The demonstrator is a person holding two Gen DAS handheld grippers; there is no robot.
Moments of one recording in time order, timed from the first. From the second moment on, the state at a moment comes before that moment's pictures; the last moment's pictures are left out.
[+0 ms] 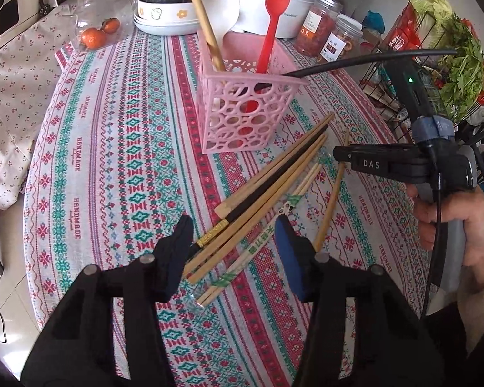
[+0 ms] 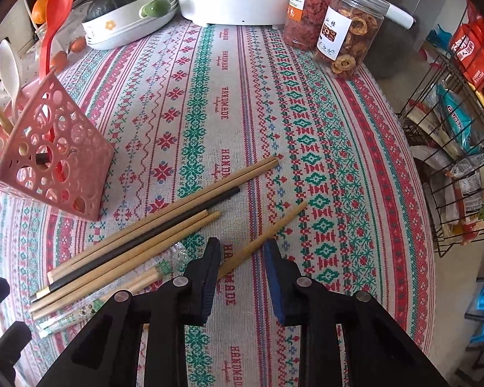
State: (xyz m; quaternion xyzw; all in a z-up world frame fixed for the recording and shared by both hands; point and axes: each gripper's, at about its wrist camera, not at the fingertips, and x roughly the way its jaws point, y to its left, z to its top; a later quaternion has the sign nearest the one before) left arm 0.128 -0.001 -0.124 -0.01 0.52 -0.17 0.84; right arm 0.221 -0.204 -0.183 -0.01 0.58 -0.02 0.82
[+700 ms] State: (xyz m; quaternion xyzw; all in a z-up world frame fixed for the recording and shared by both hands) left arm 0.176 -0.024 -0.165 -0.03 0.56 -0.22 0.80; right arm 0.187 -0.245 -0.173 0.04 0.59 0.04 0.80
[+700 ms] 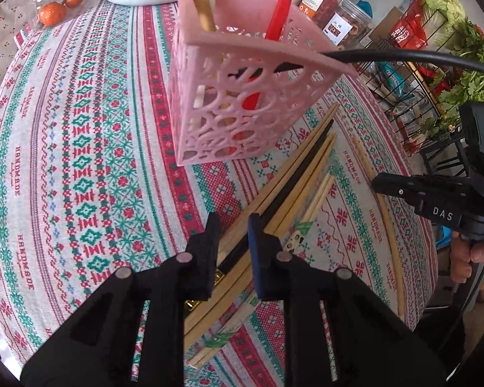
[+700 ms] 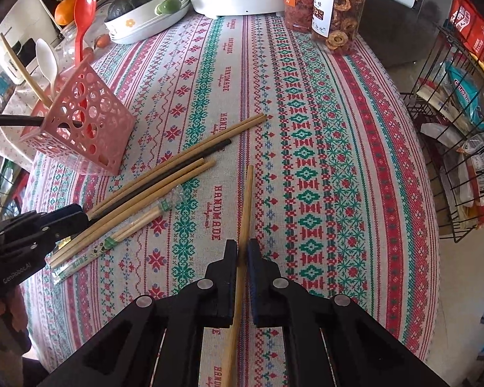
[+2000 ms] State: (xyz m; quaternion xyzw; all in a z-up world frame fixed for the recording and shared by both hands) left arm 0.168 -0.062 -0.177 0.02 0.54 -0.24 0.80; right arm 0.163 -0.211 -0.176 0.00 0.61 0.07 0.79
